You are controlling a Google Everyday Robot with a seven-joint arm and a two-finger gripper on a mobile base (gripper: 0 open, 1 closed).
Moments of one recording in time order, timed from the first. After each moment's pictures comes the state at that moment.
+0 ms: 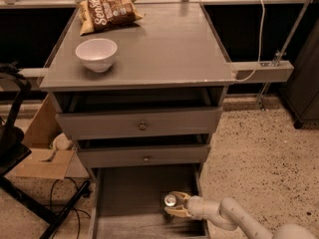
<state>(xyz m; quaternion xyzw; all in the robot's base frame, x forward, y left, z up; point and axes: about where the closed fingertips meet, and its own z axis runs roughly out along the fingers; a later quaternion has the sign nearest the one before) 0.503 -0.060 0.225 -0.40 0.64 0.45 0.48</state>
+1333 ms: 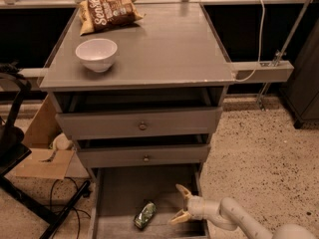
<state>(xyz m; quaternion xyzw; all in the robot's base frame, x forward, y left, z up) 0.503 -0.060 0.225 -0.40 0.64 0.45 0.48</state>
